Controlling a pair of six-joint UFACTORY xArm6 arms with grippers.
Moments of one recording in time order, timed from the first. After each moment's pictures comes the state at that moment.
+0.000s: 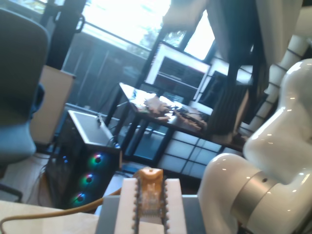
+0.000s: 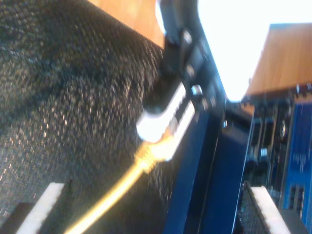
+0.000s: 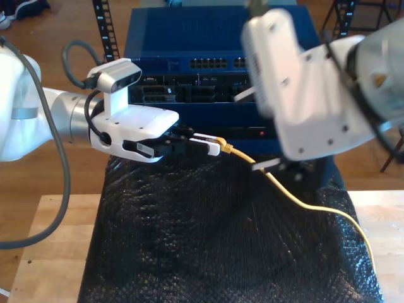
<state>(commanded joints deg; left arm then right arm) 8.8 -3.6 -53.0 -75.1 114.4 -259.3 31.1 -45.3 -45.0 22.9 52.0 -93.5</state>
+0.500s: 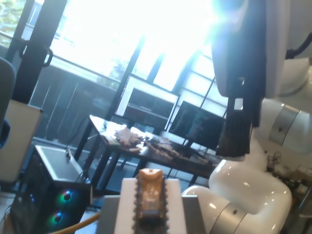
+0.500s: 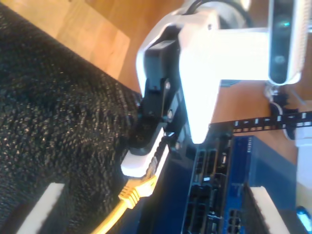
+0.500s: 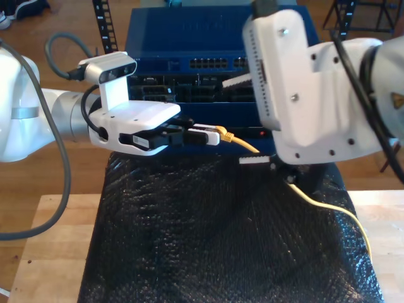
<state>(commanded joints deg) 8.9 -1.6 -53.0 -80.7 121.3 -260.3 33.0 -52.5 -42.7 22.8 47.8 -93.4</state>
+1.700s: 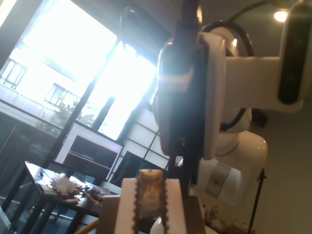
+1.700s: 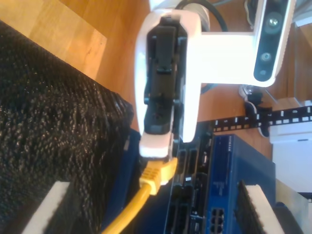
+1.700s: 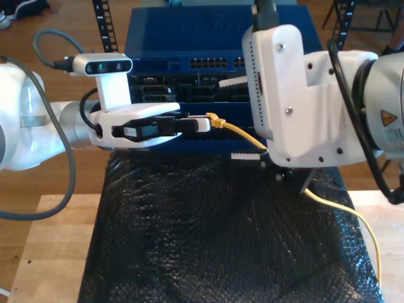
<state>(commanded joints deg) 8.8 3.5 -52.8 -85.5 129.8 -266.4 35.6 -52.6 -37.2 22.9 36.4 -93.4</state>
